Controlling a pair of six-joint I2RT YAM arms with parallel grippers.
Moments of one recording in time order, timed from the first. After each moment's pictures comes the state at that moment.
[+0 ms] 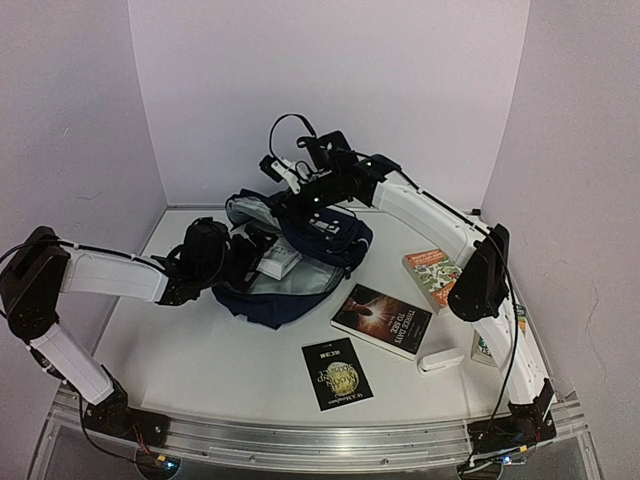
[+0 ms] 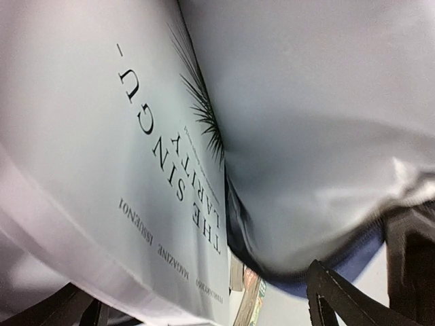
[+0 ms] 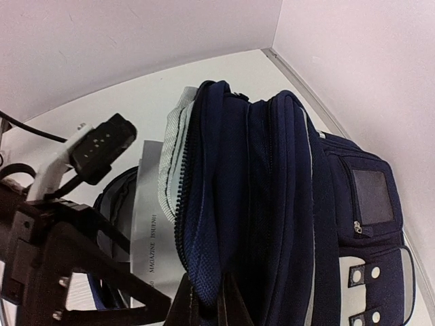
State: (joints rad) left arm -0.70 1.56 0.80 0.38 -0.04 -1.33; right arm 0.80 2.44 2.60 -0.78 -0.29 -0.27
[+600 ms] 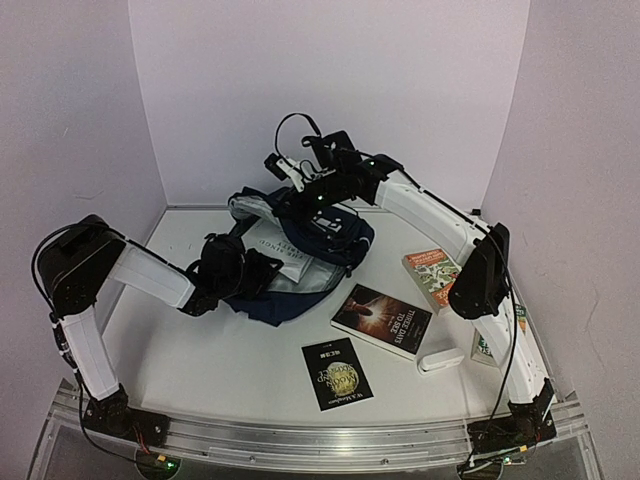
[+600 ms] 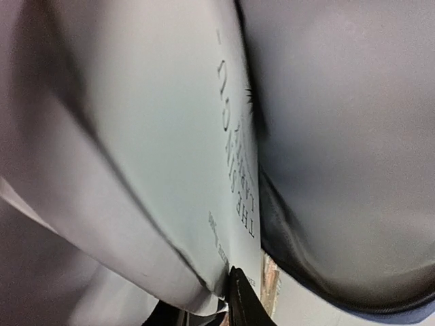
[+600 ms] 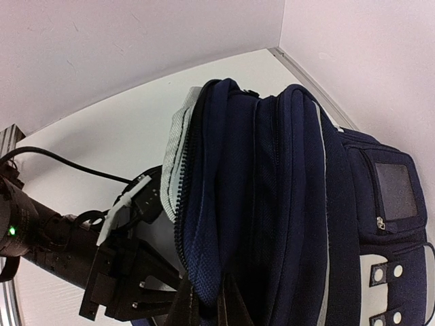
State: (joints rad) left arm -0.69 1.82 0.81 0.66 0.03 -1.30; right arm 0.78 2.45 2.60 -0.77 -0.36 -0.22
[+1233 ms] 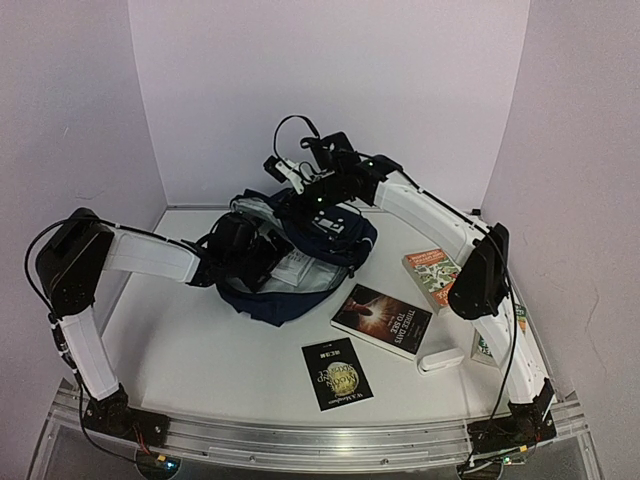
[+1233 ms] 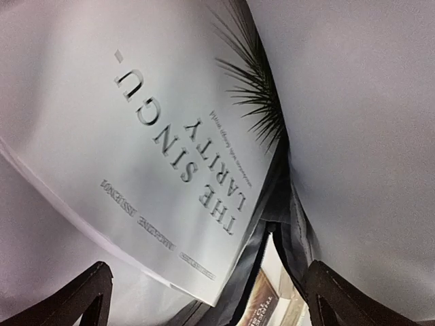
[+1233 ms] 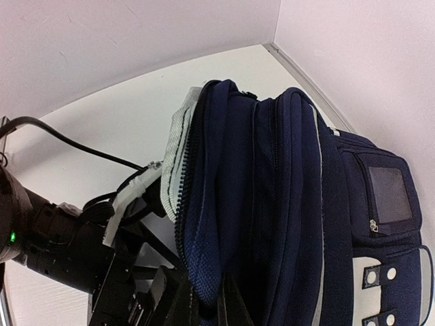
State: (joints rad) left arm -0.68 1.81 1.03 0.22 0.01 -1.24; right arm 0.78 2.45 2.60 -0.79 -0.33 -0.26
